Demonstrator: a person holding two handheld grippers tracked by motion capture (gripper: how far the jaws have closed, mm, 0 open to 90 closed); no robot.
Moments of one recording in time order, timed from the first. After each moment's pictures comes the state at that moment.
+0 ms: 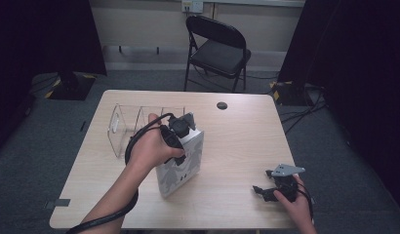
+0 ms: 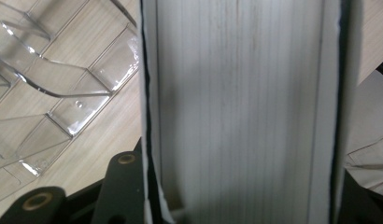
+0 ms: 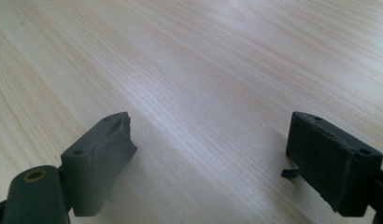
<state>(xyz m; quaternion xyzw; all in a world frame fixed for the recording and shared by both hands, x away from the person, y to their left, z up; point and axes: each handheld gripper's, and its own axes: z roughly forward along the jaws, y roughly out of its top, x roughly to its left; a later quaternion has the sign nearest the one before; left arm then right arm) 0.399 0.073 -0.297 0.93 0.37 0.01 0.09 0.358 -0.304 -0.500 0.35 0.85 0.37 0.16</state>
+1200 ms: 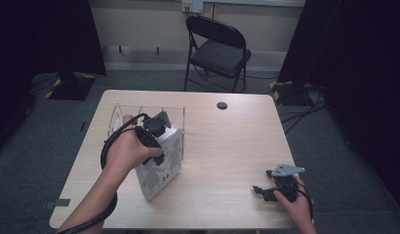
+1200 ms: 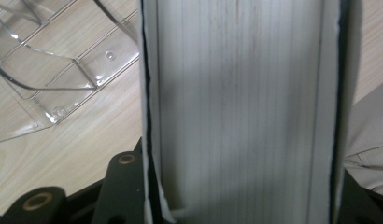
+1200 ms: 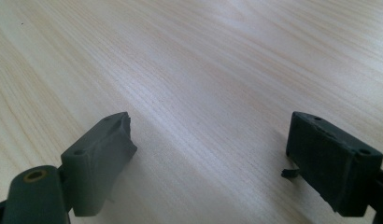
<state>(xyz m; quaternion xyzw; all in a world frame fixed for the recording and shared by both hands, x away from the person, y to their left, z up) 0.392 0.126 -0.296 0.89 0.44 0.02 0.09 0.358 -0.304 -0.500 0.35 0.85 0.37 0.16</state>
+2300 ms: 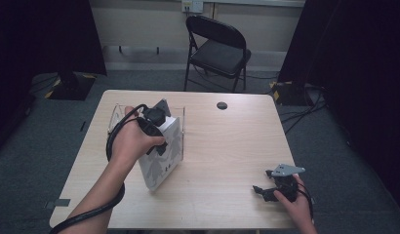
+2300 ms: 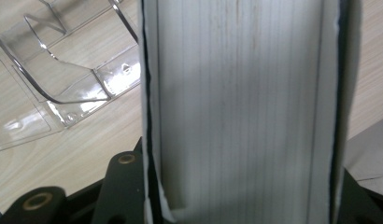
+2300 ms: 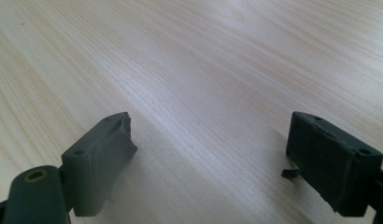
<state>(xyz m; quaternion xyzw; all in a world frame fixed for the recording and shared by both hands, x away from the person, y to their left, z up) 0.414 0.123 -0.288 0.87 0.48 0.03 0.10 0.358 -0.305 -0.500 0.35 0.85 0.37 0.16</state>
